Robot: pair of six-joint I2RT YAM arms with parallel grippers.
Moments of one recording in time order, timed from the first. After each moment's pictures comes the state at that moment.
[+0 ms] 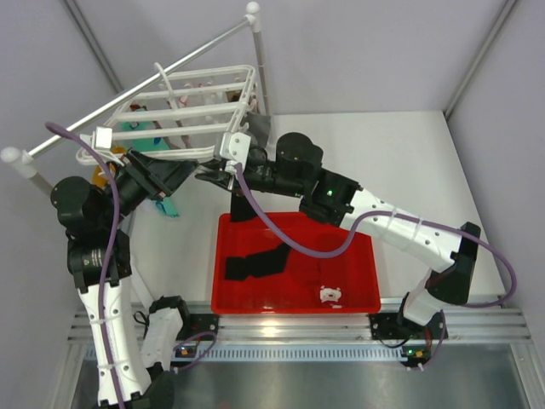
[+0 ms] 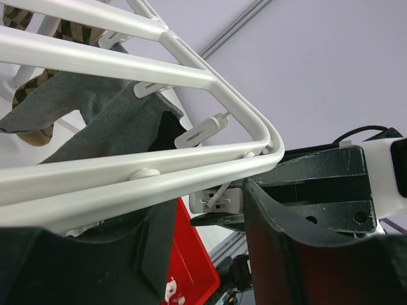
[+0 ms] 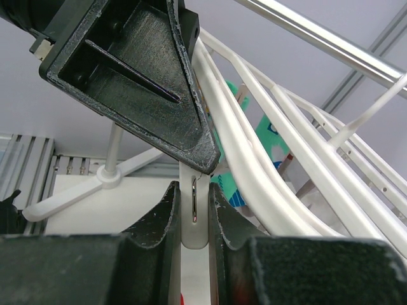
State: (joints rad) left arm 0.22 0.77 1.23 -0.34 0.88 -0.92; right arm 1.12 1.62 1.72 -0.01 -0.28 -0.36
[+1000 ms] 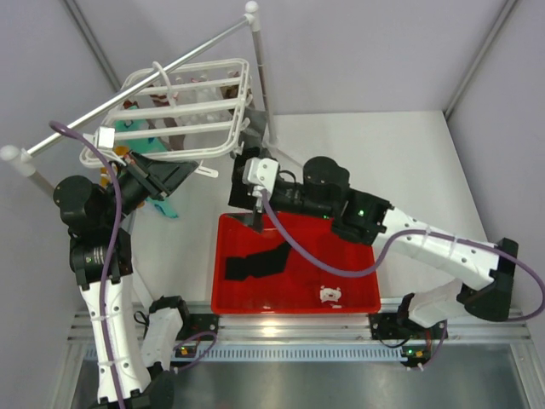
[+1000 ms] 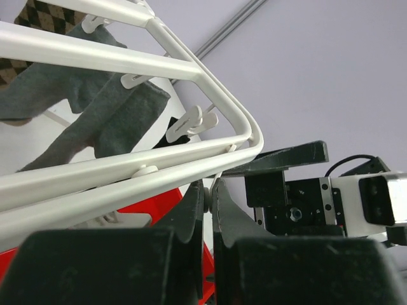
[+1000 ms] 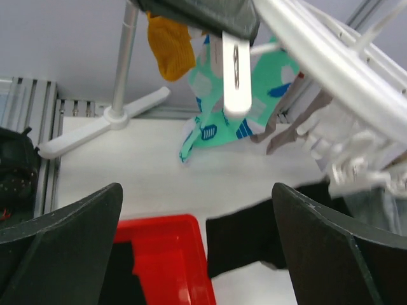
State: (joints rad) left arm 0.22 0.77 1.20 -0.31 0.90 -0.92; right arm 1.12 1.42 1.46 -0.09 -0.20 -0.37
